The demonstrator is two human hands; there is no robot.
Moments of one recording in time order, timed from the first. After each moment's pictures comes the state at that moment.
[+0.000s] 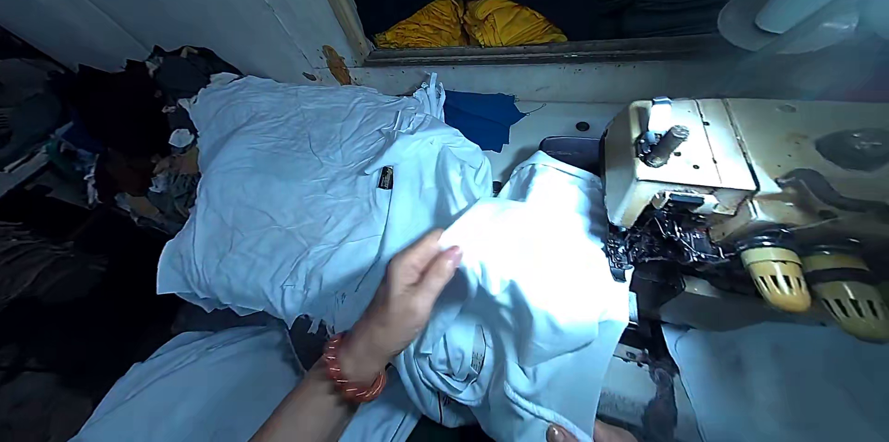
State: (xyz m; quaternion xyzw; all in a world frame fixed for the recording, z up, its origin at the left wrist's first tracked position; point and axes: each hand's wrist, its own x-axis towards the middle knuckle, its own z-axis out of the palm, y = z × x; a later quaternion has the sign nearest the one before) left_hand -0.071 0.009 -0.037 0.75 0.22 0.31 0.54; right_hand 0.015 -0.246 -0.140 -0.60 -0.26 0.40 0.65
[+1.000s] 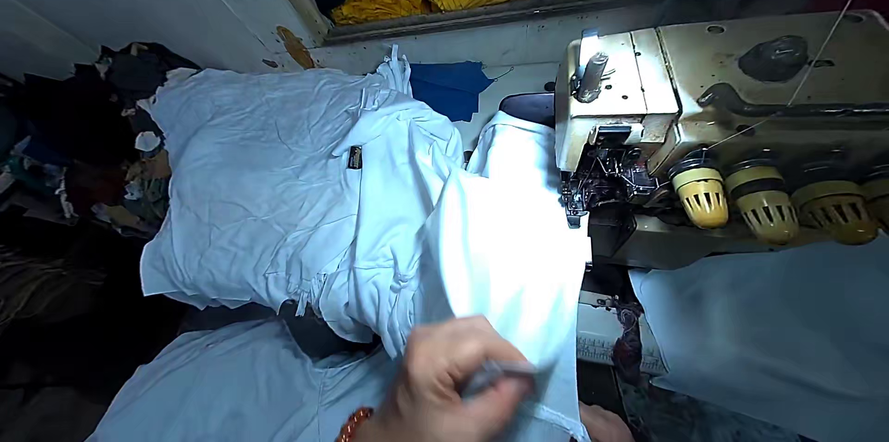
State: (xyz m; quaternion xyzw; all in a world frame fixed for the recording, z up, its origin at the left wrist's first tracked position) left_hand -0.088 -0.080 -0.041 0.83 0.08 0.25 0.48; right_hand 0.016 -0.272 -0.124 -0.50 -0.38 0.39 0.67
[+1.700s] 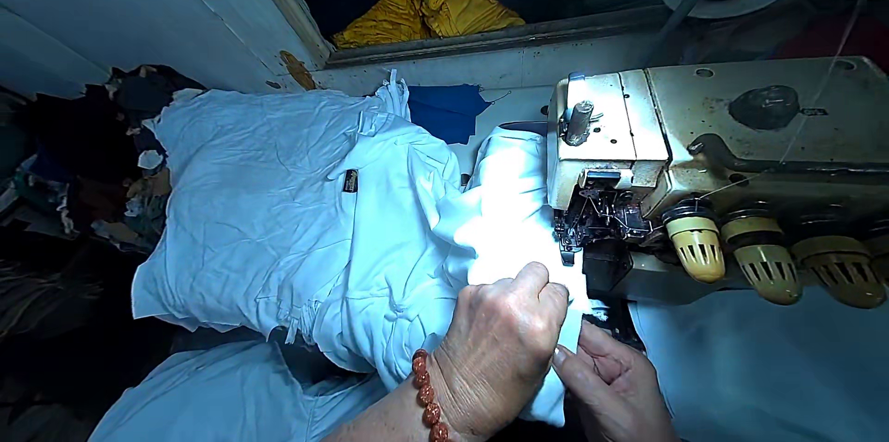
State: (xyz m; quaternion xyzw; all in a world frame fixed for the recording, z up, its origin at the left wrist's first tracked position) left_hand 0.004 -0.072 -0.042 0.96 0.05 0.26 0.08; right_hand 0.060 -0.209 -0.090 -0.46 -0.21 0.35 0.79
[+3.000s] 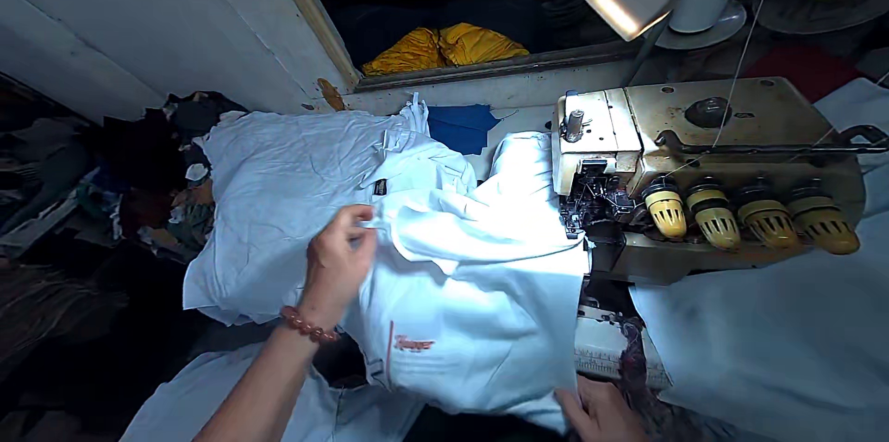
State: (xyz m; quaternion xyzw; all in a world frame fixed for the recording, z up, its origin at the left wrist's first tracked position) left_hand -0.116 0.057 -0.021 0.88 0.36 0.25 0.19; right_hand 0.034 -0.269 -0.163 -0.74 -0.41 0.34 0.41
